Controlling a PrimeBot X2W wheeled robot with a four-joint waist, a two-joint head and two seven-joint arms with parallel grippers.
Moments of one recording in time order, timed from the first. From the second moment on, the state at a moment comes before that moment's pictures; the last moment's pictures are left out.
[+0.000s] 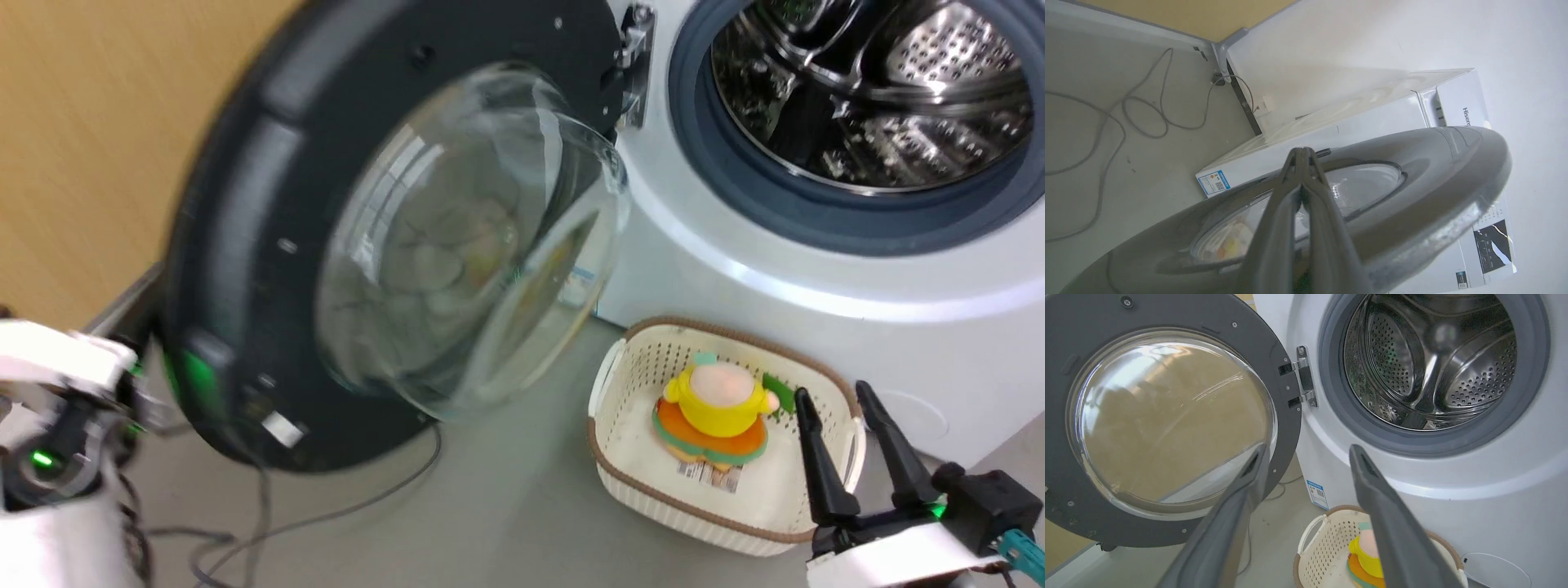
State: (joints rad) left arm -0.51 0.21 0.42 0.41 -1.16 -0.12 0.55; right arm -0.01 -0.12 0.08 0.07 0.28 0.13 -0.26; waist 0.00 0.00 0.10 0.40
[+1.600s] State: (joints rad) left arm -0.37 0.05 -0.38 0.17 -1.53 0.02 -0.01; right arm -0.01 -0.09 0.07 0.07 0.30 0.13 -0.26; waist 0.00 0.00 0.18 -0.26
